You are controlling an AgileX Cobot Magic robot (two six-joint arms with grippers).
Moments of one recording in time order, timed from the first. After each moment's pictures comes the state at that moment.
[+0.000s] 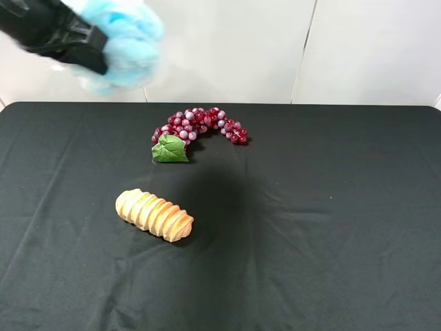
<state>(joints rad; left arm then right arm) -0.34 1.38 -1.16 -0.15 0.68 0.24 -0.02 0.00 -0.50 0.16 1.03 -0.12</state>
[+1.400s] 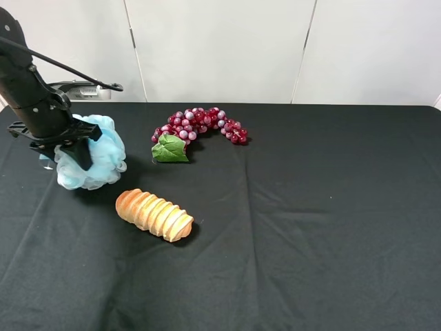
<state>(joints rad) -0.10 1.86 -1.16 -0.14 0.82 0.23 -0.02 0.00 -0.50 0.16 1.03 -0.12</state>
